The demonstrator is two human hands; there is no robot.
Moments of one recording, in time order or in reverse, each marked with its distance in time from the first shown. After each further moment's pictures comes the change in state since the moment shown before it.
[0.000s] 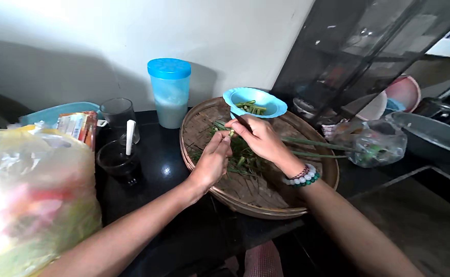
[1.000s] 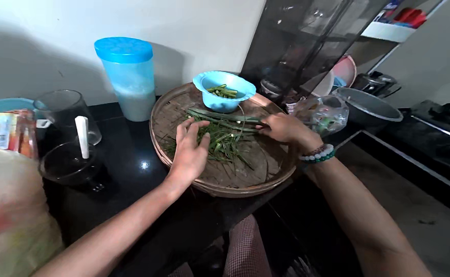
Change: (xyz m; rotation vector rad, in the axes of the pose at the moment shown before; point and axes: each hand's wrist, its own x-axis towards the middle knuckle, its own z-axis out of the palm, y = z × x) left_hand 0.002 -0.008 0.002 0.636 0.169 0.127; right_hand -0.048 0.076 -0.094 -0.713 -0.569 0.601
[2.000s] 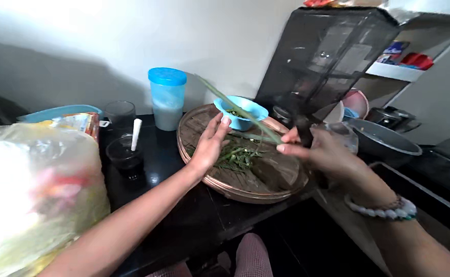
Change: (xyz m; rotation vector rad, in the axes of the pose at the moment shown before) left_hand -0.006 0.035 -0.026 -0.601 -0.110 0.059; right_hand -0.117 -0.059 -0.047 0.834 0.326 -0.138
